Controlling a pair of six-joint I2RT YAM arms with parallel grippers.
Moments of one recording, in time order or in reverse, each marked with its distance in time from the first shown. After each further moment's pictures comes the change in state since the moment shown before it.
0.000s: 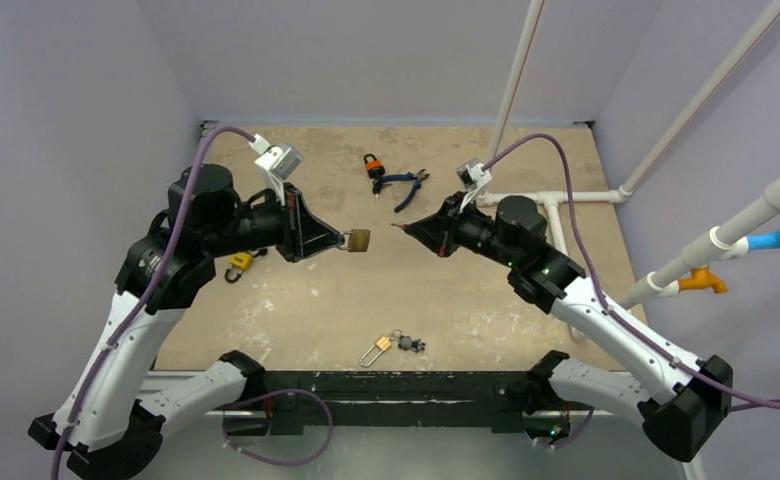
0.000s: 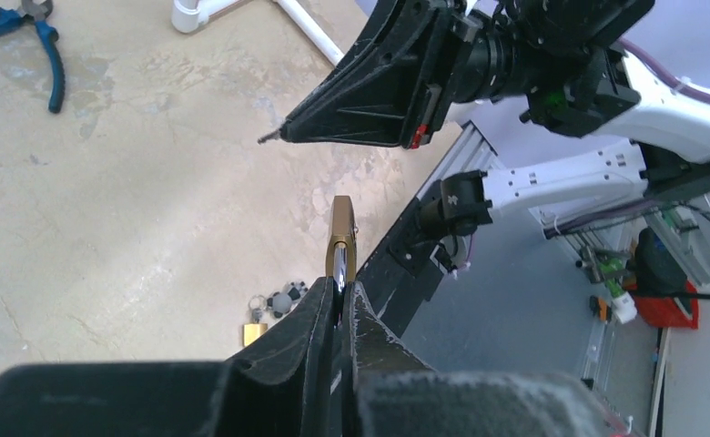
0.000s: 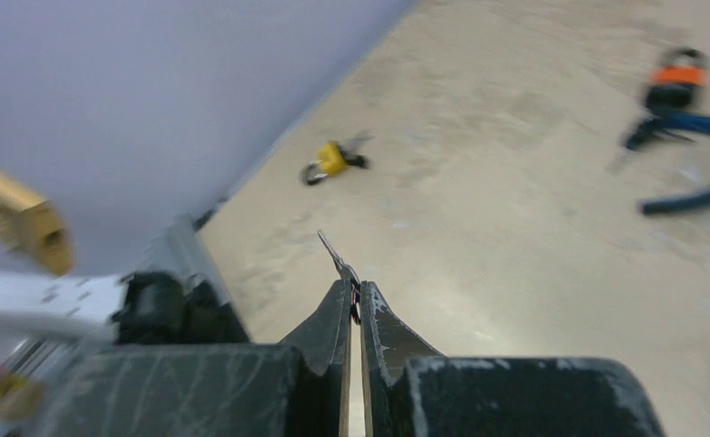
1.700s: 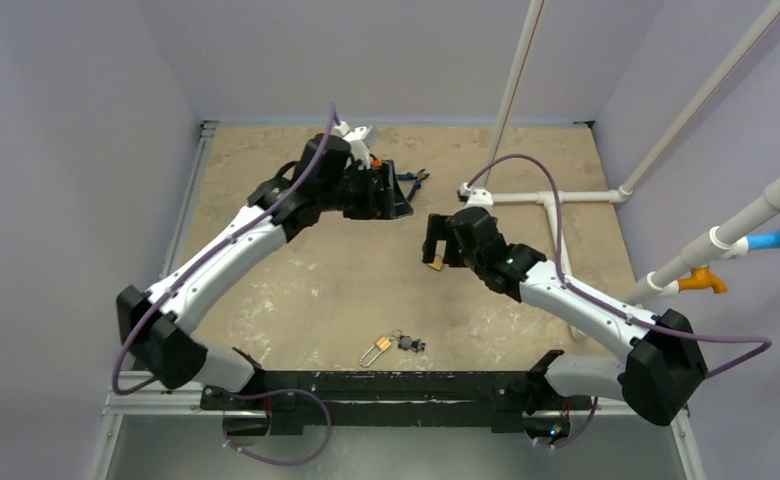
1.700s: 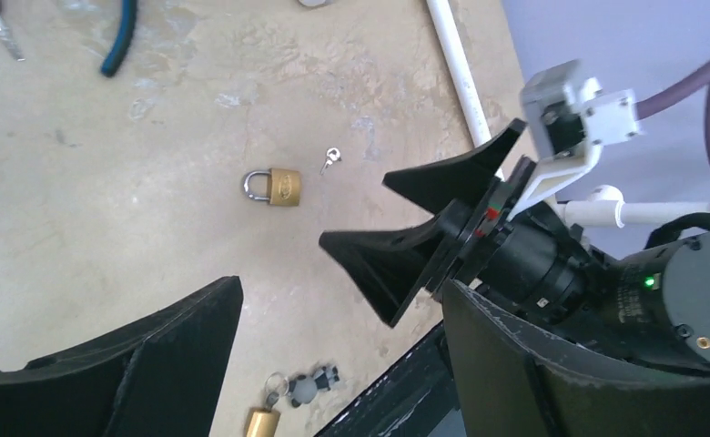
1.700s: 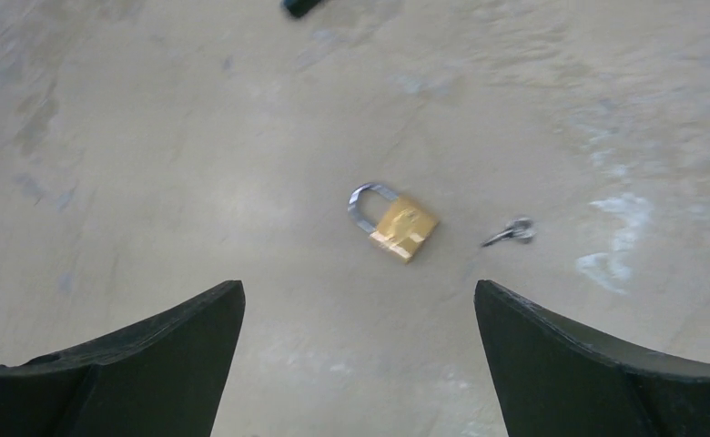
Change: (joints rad) left arm -0.140 0.555 0.000 0.302 -0.319 -0.214; right arm -0.022 0.223 -0.057 -0.331 0.697 0.121
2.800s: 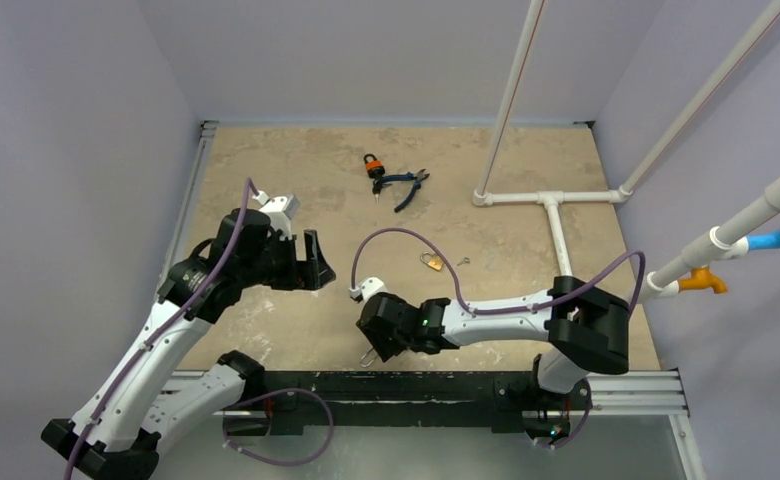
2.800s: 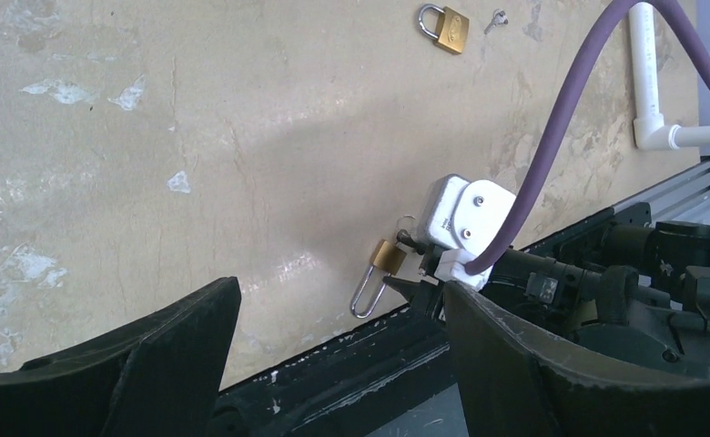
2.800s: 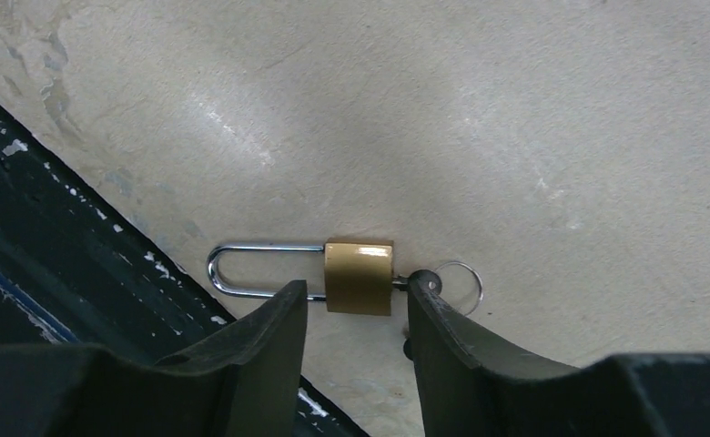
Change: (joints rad) left arm 0.166 -0.676 -0.434 -0.362 -0.086 0.109; right arm 0.640 0.371 0.049 0.027 -0.104 -0.071
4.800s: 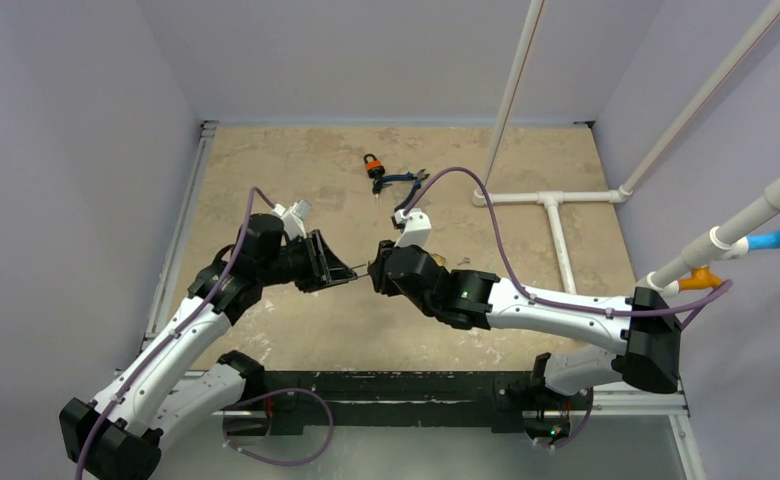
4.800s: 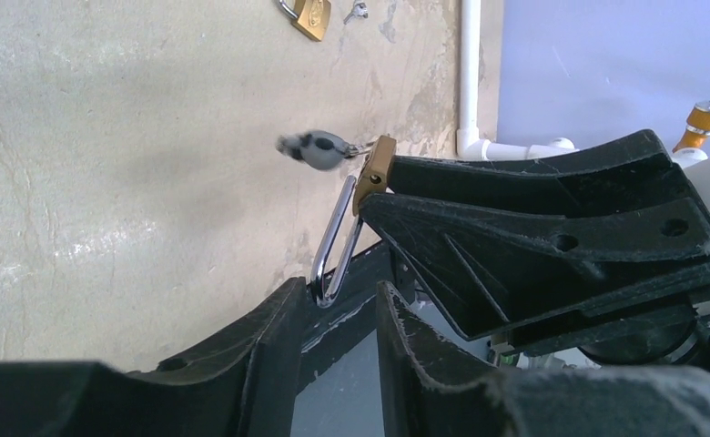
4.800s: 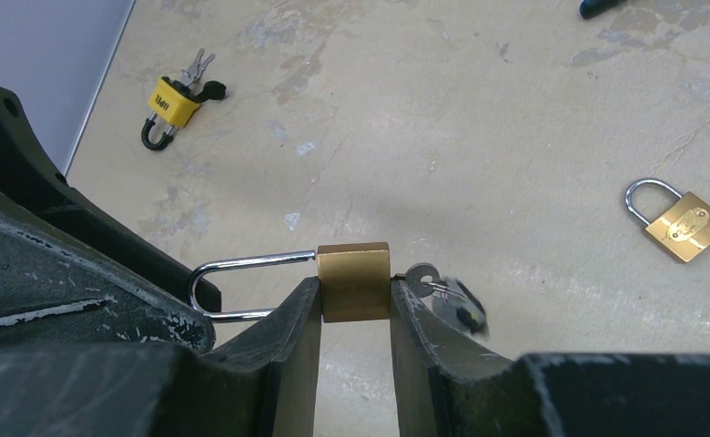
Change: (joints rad) left arm 0.011 0.019 -0.242 0.380 0.278 -0.396; right arm -0.100 -0.248 0.133 0.054 0.345 0.239
